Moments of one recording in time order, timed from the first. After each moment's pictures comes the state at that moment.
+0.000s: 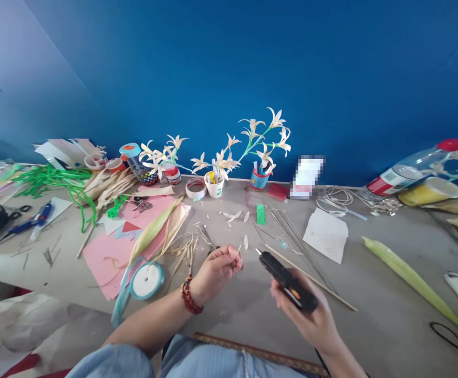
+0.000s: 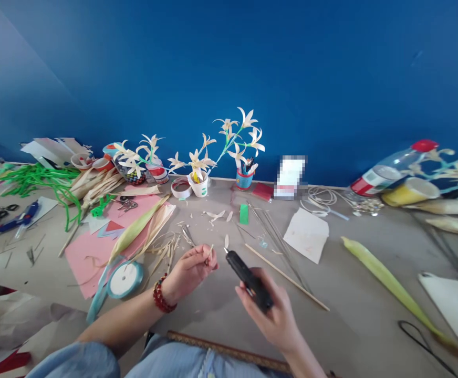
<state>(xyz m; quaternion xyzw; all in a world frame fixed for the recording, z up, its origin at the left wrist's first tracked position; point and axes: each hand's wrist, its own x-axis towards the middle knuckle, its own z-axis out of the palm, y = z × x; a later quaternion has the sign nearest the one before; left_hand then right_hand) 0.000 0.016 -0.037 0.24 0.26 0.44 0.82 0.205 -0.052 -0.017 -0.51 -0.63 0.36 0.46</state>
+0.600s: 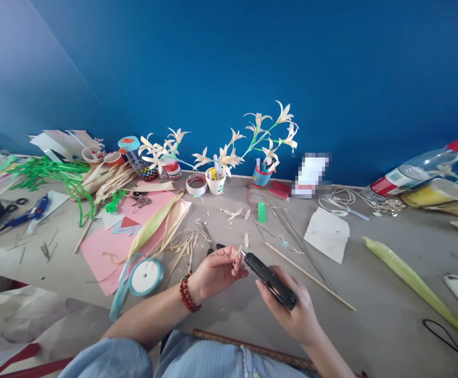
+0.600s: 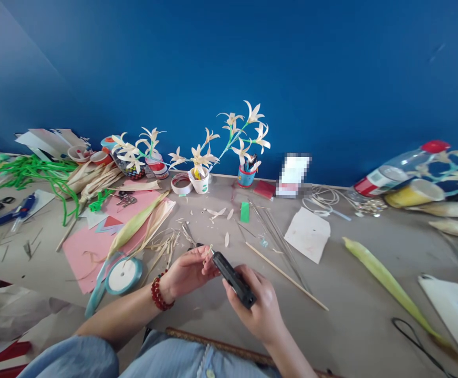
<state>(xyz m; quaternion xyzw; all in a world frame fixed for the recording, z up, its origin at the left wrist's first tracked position) -0.004 0.017 -0.034 0.17 0.17 0.38 0.90 0.186 -0.041 -0.022 -0.49 -0.73 0.26 0.40</state>
